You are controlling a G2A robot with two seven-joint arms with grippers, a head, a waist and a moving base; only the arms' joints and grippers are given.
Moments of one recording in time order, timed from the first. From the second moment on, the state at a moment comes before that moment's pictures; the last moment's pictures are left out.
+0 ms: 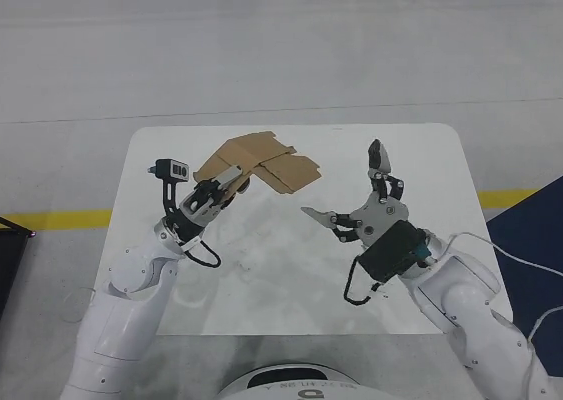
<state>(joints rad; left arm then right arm) 1.52 -1.22 -1.35 -1.75 -0.48 -0.39 -0.63 -1.65 -1.07 1.27 -2.24 -1.62 -0.27 -0.22</state>
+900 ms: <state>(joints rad) 1.51 -1.21 -1.34 -1.75 -0.43 -0.38 -0.60 -1.43 -1.11 1.04 -2.13 -1.94 -0.31 0.10</state>
